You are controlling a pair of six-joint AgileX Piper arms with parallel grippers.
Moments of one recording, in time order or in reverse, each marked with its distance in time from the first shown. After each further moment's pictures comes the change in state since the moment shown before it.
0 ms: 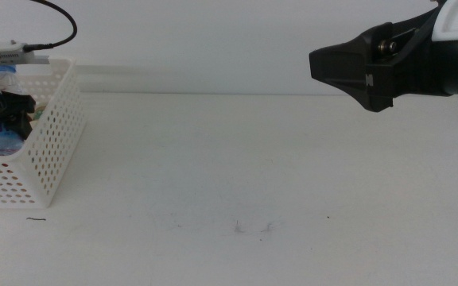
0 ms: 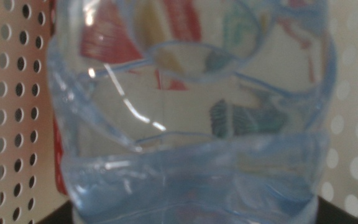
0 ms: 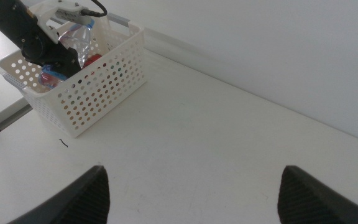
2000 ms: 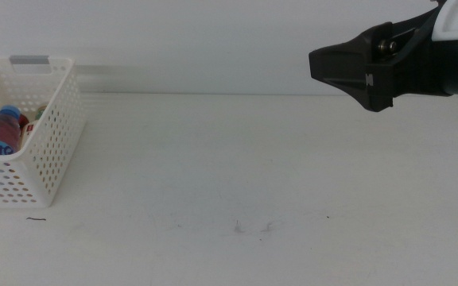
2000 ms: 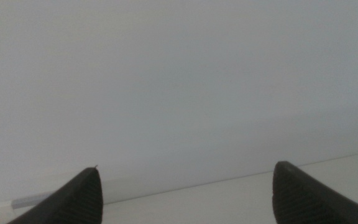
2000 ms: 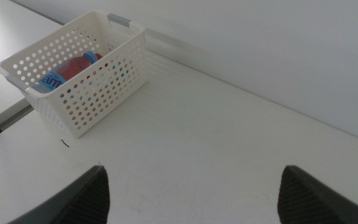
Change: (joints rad) left arm -0.445 -1.074 0.289 -0.014 -0.314 -0.120; right arm 0.000 0.000 0.000 0.002 0.000 0.000
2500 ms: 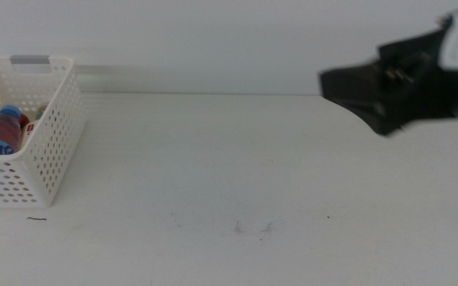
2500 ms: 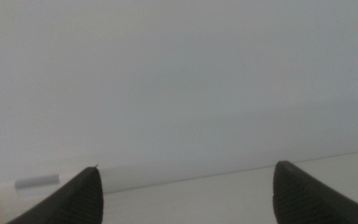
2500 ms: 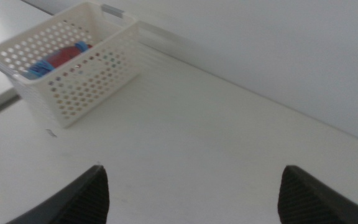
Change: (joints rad) left arm -0.002 -0.071 0.222 0.010 -0.165 -0.004; right arm 0.000 -0.056 0.086 -0.040 -0.042 0.000
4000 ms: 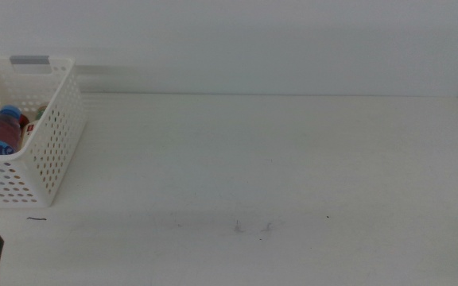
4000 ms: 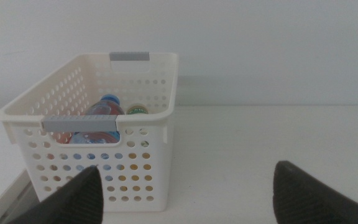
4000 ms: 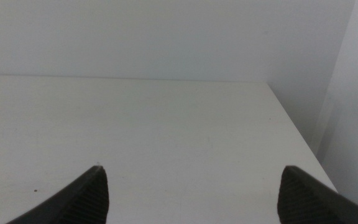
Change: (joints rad) left arm 0.217 -0.774 1.035 0.013 -0.342 0.000; right arm -0.664 -1.039 1.080 -0.083 -0.294 0.000
